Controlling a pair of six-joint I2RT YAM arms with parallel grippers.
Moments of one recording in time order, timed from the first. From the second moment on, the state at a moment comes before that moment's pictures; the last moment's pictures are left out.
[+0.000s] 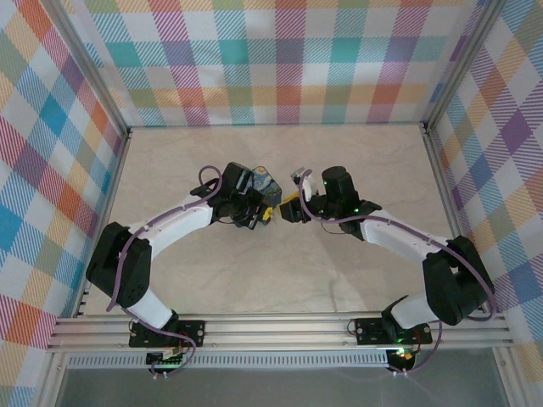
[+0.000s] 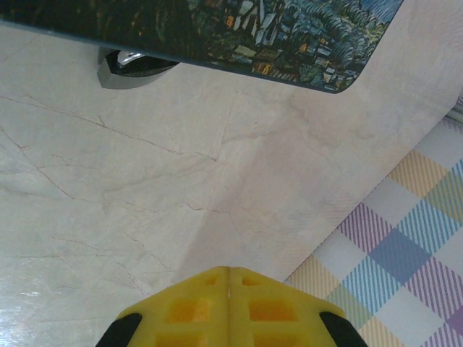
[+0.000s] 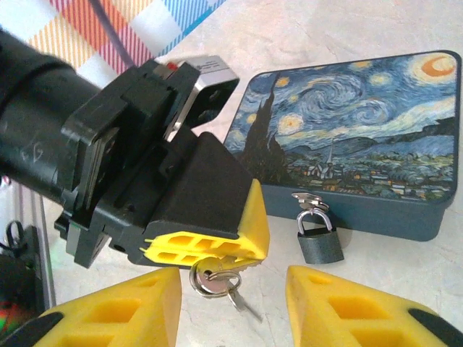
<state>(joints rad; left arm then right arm) -0.57 1.59 1.10 -0.41 0.34 -1.58 0.58 1.43 0.87 0.03 -0.56 0.14</state>
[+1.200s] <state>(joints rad) -0.56 1.61 1.14 -0.46 0.31 -1.56 0.66 1.56 0.97 -0.05 -0.47 -0.02</state>
